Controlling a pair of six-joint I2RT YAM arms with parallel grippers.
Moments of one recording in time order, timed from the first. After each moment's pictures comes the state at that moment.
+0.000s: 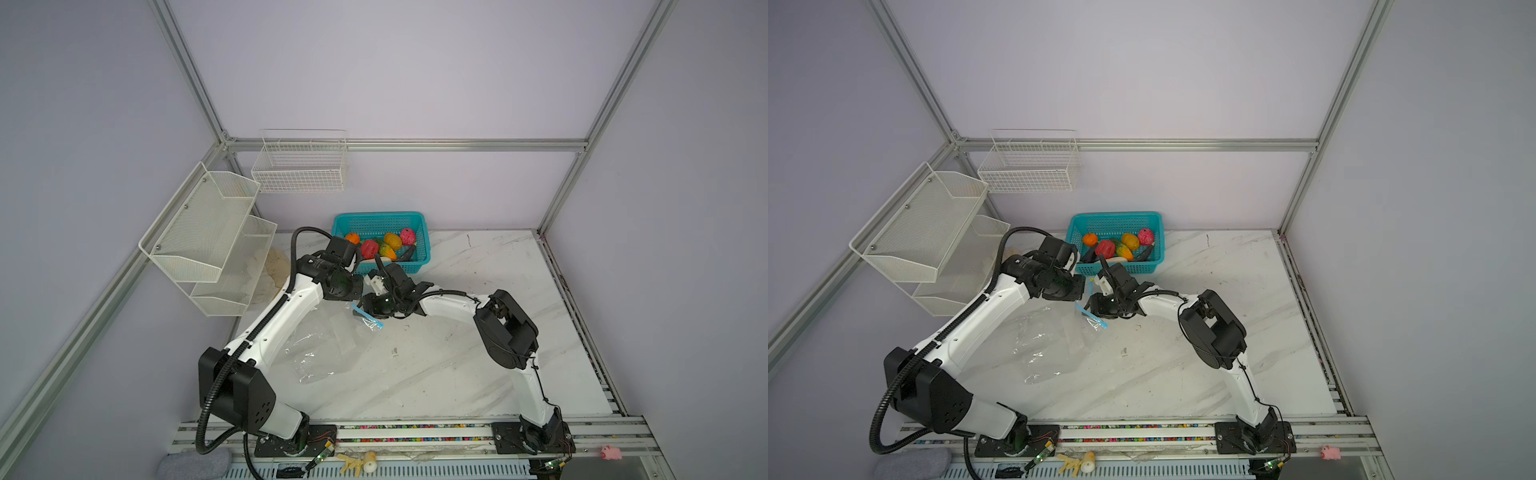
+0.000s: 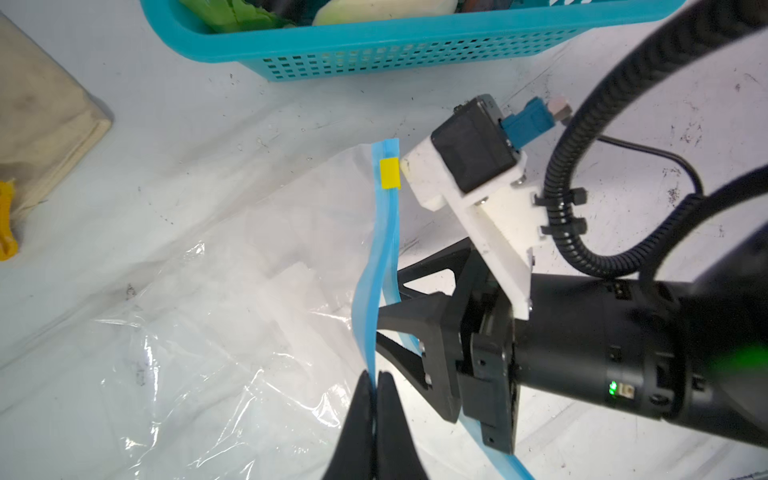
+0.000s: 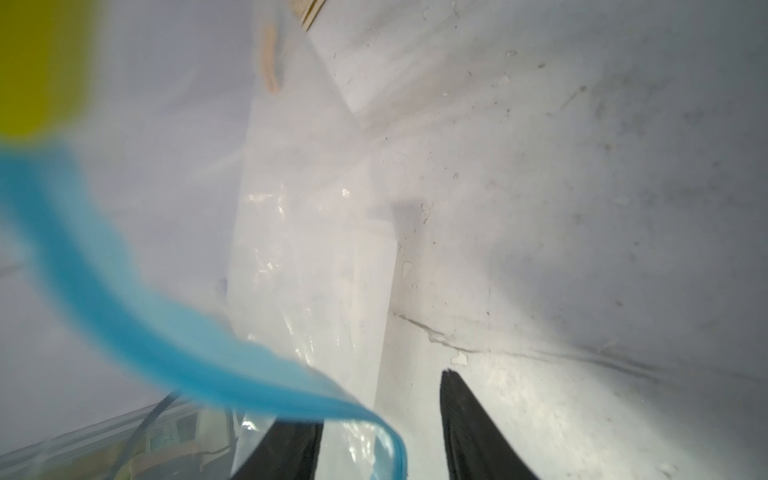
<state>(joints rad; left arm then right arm) -0.38 1.48 1.42 -1.03 -0.06 -0.29 0.83 2.17 1.57 -0.15 -0.53 0.73</state>
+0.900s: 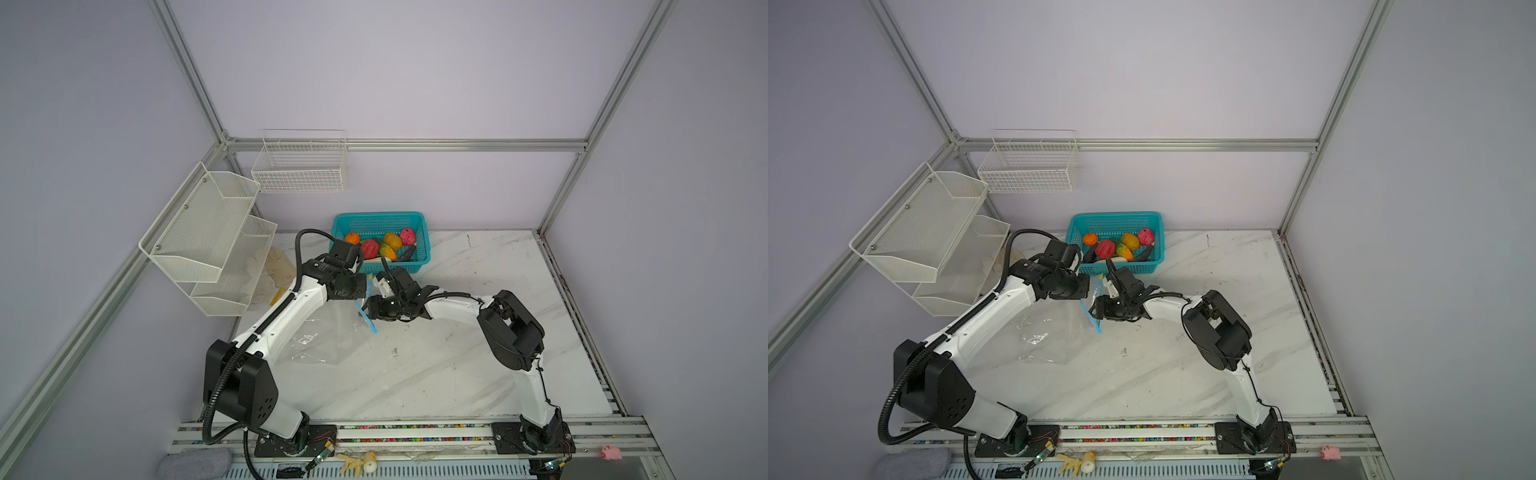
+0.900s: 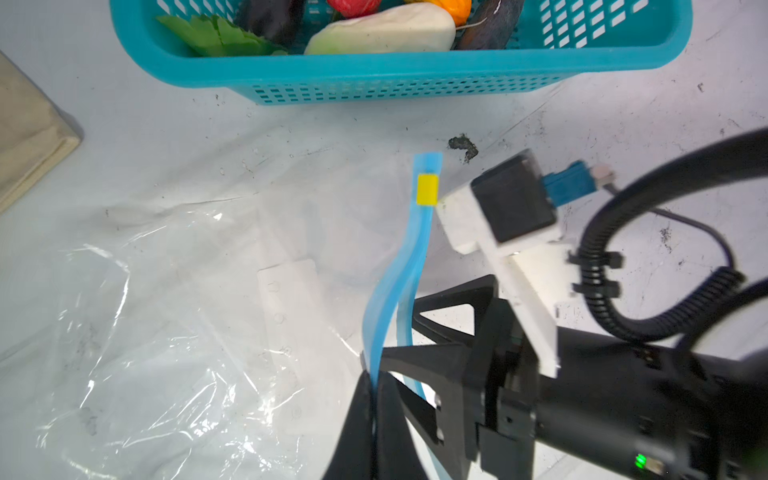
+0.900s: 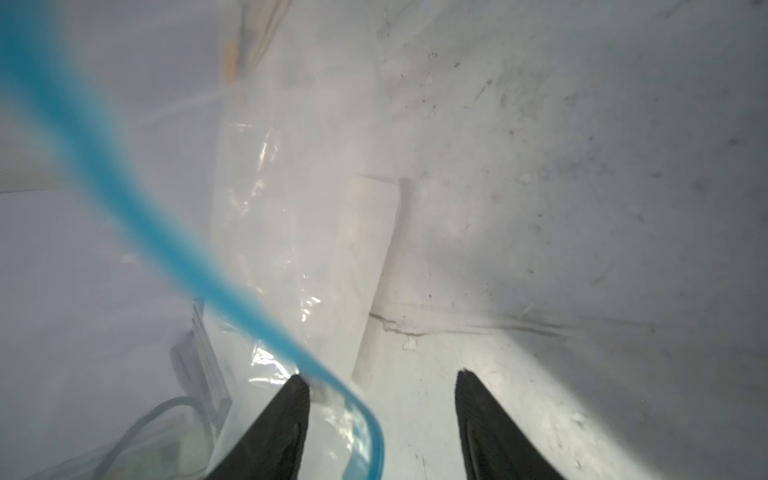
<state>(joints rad) -0.38 1.52 1.34 -0.86 -0.03 -0.35 0.81 2.10 1.44 -0.11 -0.46 0.75</state>
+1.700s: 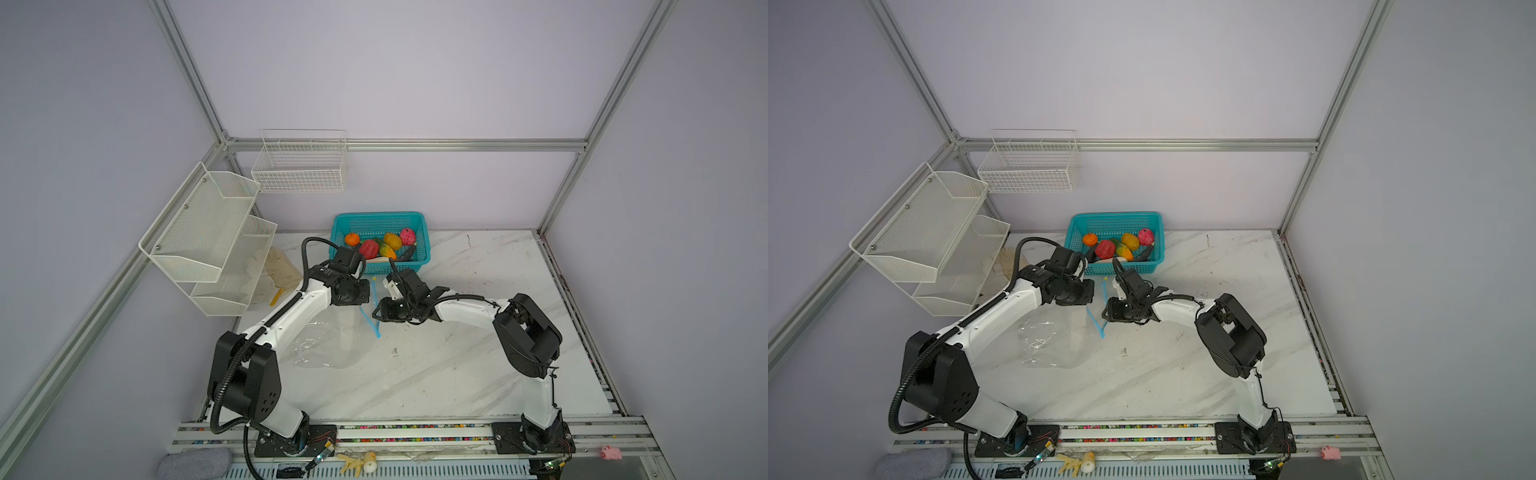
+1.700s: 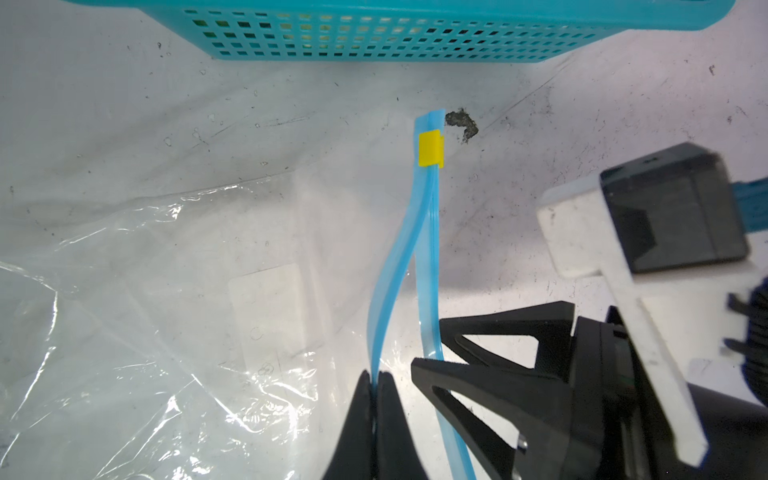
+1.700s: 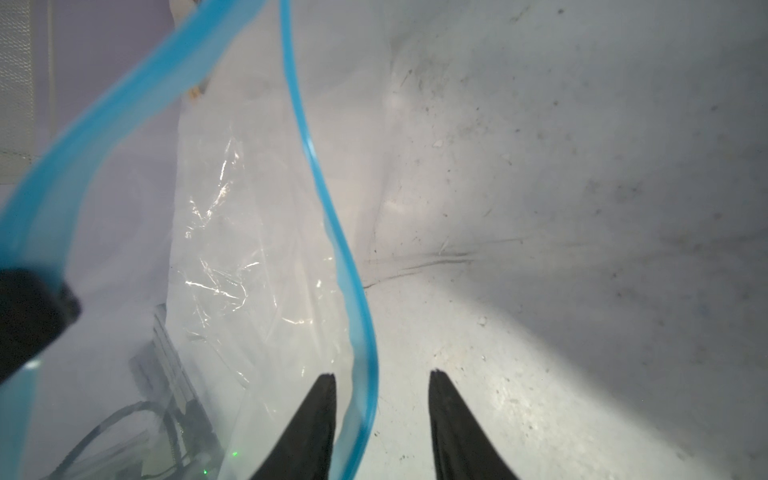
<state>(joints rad) -0.38 1.55 1.26 -0.77 0.02 -0.38 0.80 2.00 1.35 -0.18 -0.38 0.72</state>
